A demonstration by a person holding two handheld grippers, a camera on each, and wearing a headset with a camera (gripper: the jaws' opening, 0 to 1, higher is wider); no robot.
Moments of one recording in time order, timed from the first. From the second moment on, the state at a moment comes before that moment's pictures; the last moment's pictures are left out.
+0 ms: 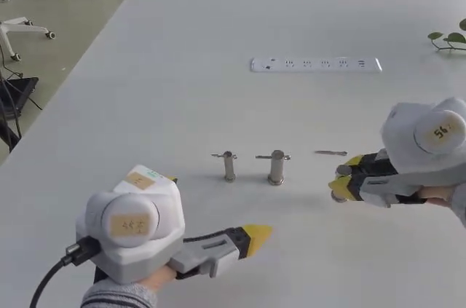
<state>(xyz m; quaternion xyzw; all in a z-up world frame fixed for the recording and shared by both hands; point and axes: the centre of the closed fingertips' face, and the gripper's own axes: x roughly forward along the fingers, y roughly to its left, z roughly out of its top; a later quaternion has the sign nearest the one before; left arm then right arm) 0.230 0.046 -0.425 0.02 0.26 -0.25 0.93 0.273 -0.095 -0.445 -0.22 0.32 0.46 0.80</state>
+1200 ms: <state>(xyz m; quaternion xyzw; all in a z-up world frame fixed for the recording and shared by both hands) 0.227 0.044 -0.423 0.01 0.26 -0.25 0.93 0.246 -0.036 -0.459 -0.20 0.29 0.54 0.77</state>
